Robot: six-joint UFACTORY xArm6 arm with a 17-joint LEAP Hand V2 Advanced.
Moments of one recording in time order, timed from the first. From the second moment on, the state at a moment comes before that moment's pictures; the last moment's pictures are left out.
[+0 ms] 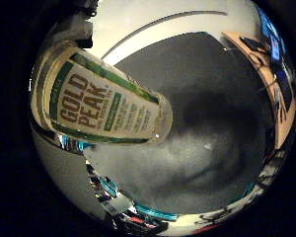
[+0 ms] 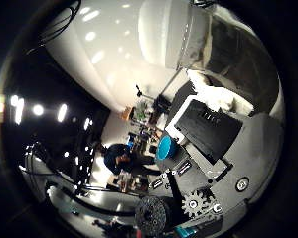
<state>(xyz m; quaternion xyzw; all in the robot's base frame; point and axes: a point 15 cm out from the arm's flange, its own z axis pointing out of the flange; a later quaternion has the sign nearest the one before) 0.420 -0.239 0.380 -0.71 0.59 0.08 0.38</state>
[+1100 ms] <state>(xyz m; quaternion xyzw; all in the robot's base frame) 0.381 0.125 0.447 -0.90 0.37 -0.23 -0.07</state>
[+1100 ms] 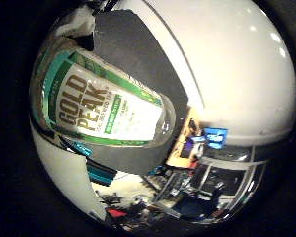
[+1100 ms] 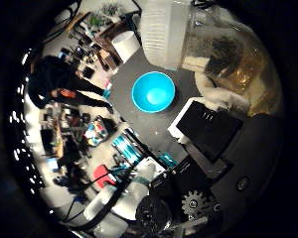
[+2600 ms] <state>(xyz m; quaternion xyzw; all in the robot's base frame) 0.373 0.260 0.324 -0.83 0.18 -0.39 -0.34</state>
